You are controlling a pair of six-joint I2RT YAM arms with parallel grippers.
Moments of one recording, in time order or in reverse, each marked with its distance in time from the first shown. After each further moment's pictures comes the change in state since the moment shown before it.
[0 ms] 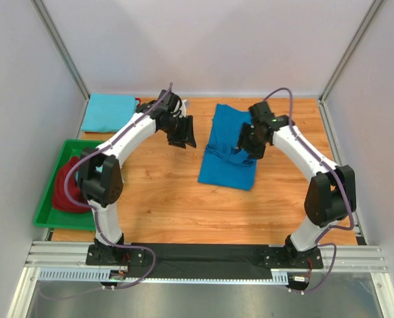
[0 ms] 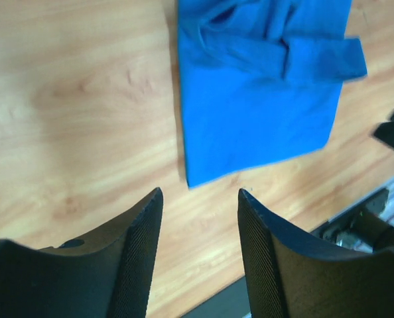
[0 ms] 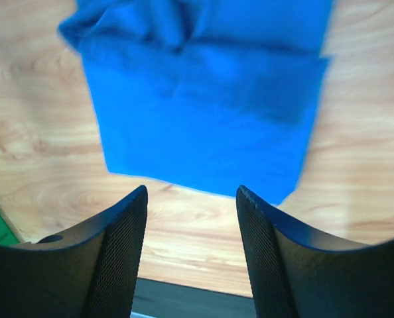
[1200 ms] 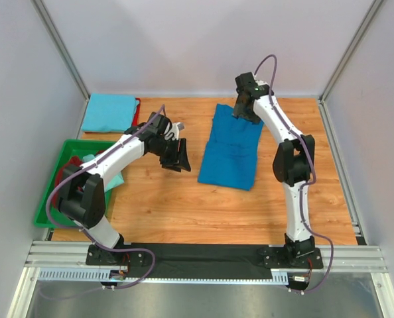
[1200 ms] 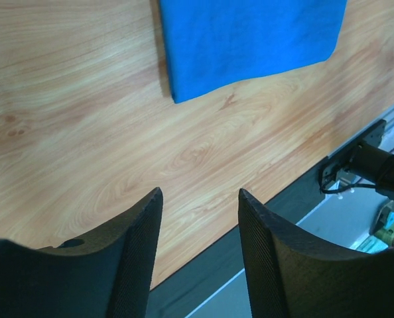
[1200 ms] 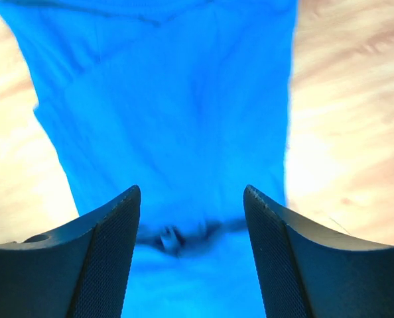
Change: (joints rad) left arm -0.002 -0.331 -0.489 0.108 0.136 0.015; right arm 0.052 0.612 0.813 -0.119 0.476 0.023
